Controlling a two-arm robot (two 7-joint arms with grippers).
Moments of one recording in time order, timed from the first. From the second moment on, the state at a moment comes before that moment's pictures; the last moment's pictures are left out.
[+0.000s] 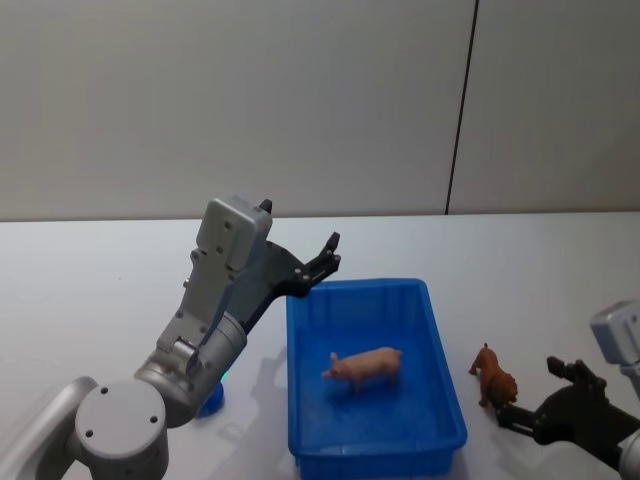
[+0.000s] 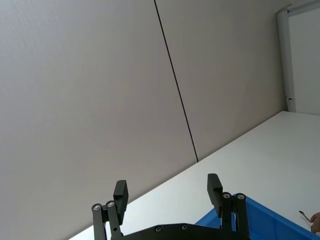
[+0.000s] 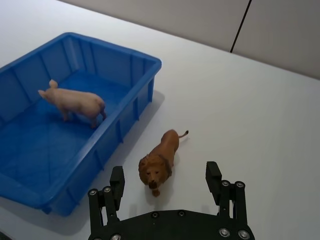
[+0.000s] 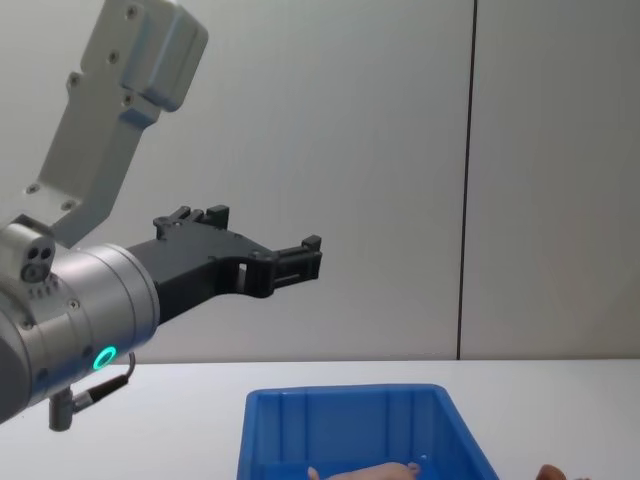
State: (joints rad) left arm -0.24 0.38 0.45 -1.63 -0.20 0.01 -0.01; right arm -0.07 0.43 -0.22 -1.73 0.22 0.33 0.27
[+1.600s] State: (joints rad) left arm -0.24 0.38 0.45 -1.63 -0.20 0.01 -0.01; right arm 0.01 0.36 -0.25 -1.61 0.22 0.31 0.27
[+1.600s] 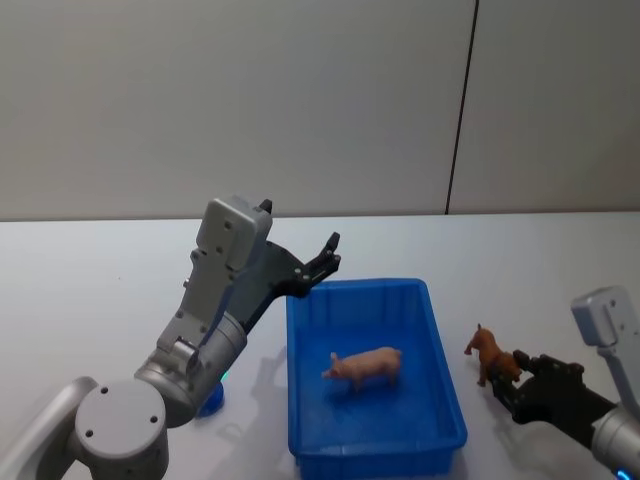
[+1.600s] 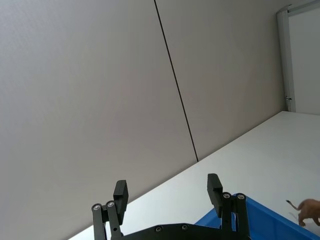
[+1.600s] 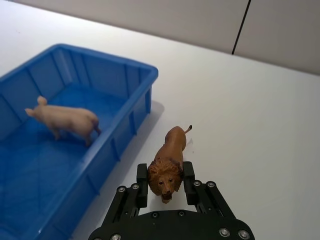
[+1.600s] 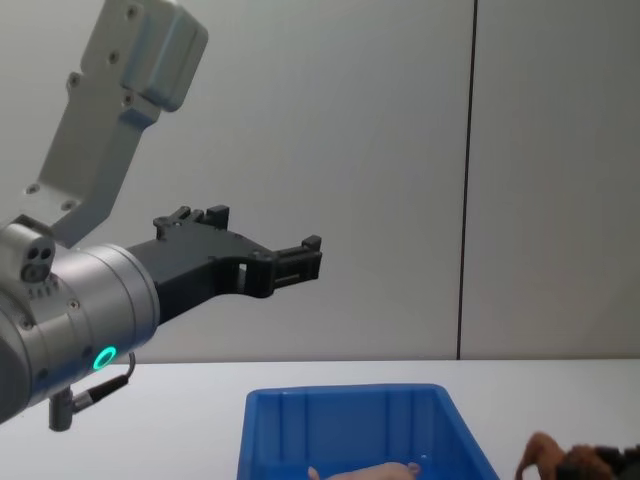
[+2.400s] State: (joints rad) left arm -0.24 0.38 0.45 -1.63 -0.20 0.01 -0.01; right arm 0.08 0.34 -0.26 -1.72 0.19 0.20 0.41
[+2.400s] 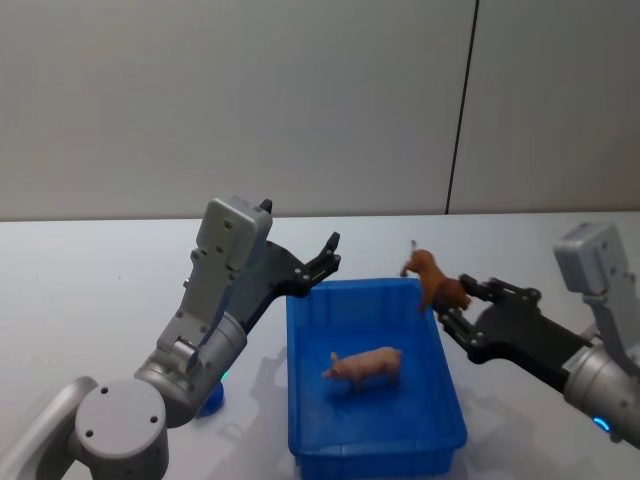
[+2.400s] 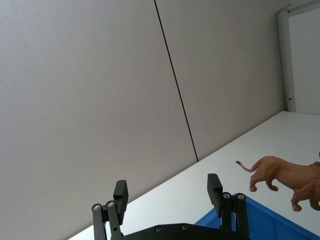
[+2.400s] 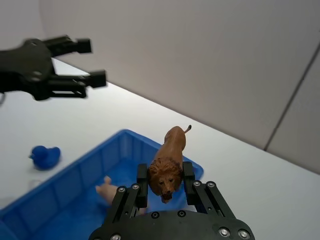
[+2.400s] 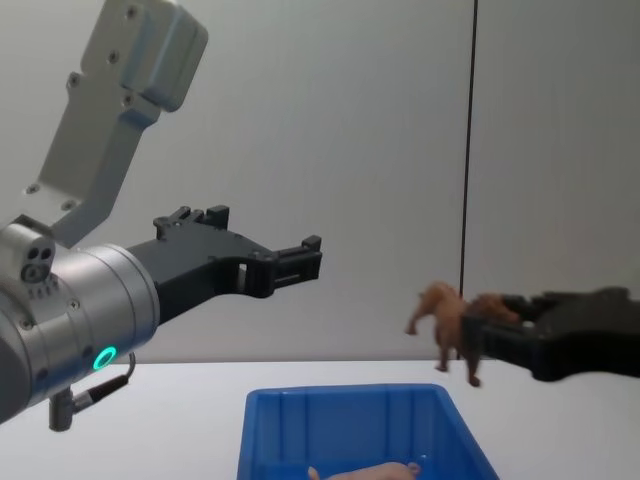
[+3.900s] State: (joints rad) left arm -0.24 0.38 0.45 -1.63 -0.20 0.01 -0.01; right arm 0.02 0.41 -0.25 -1.75 0.29 0.19 0.44
